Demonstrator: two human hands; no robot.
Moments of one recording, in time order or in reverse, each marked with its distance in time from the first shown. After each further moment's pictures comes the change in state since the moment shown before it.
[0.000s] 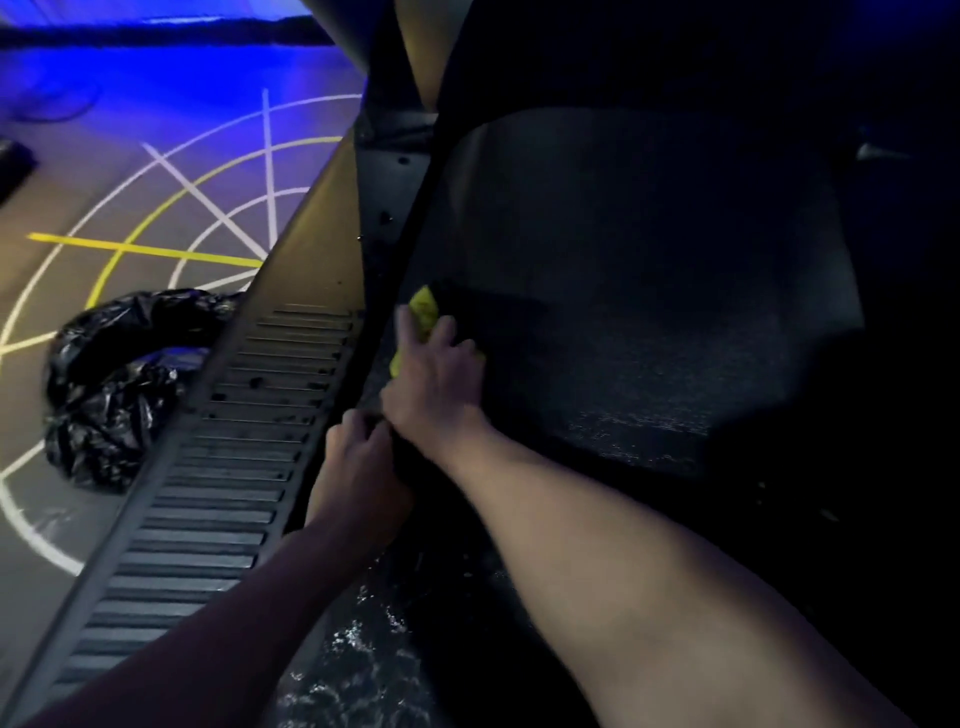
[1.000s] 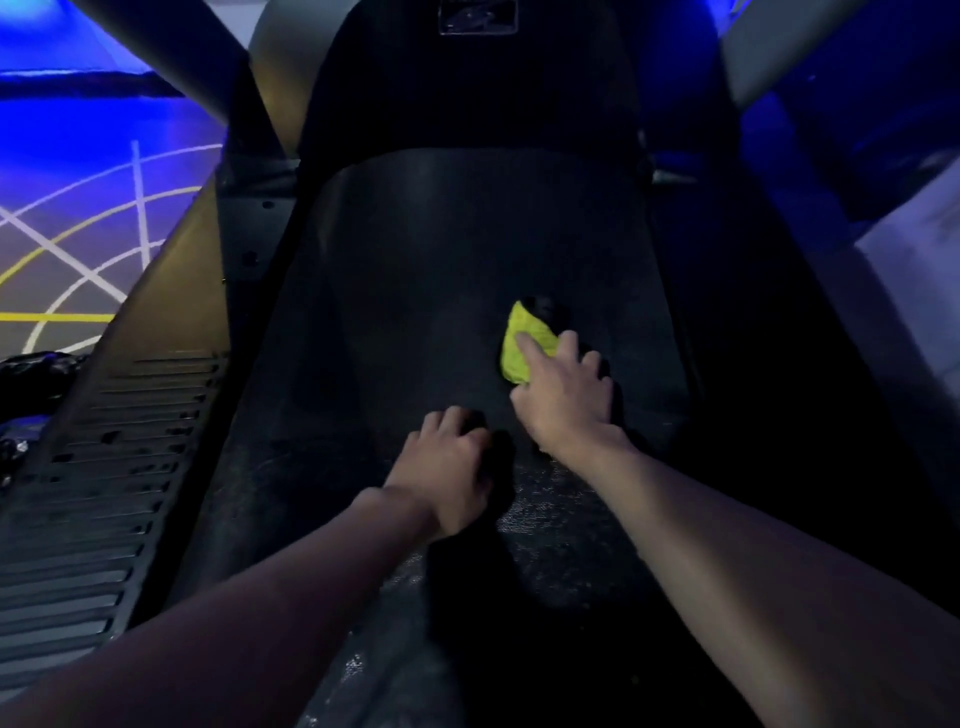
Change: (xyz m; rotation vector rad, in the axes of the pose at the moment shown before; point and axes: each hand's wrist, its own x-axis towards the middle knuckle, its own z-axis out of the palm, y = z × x) left_hand 0.007 0.179 0.032 0.193 -0.237 0.480; right_hand -0.065 0.220 -0.092 -0.131 0.049 0.349
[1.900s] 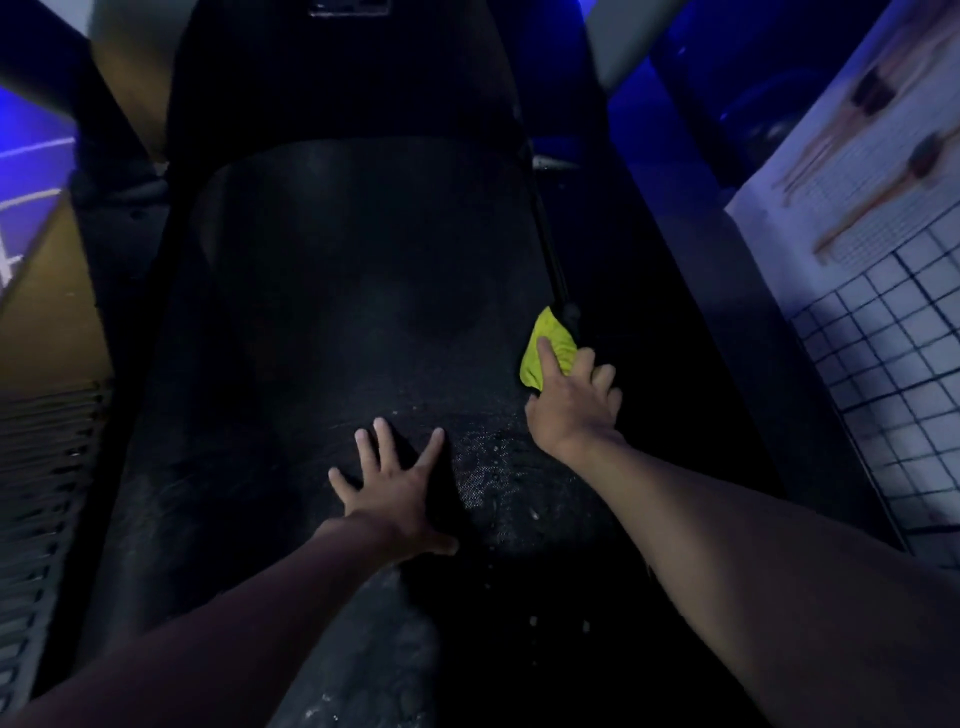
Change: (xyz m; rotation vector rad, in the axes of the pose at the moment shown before) left_hand -0.008 0.055 0.014 -0.066 -0.385 -0.208; right_hand -0.040 0.107 -0.026 -0.045 -0.103 0.270
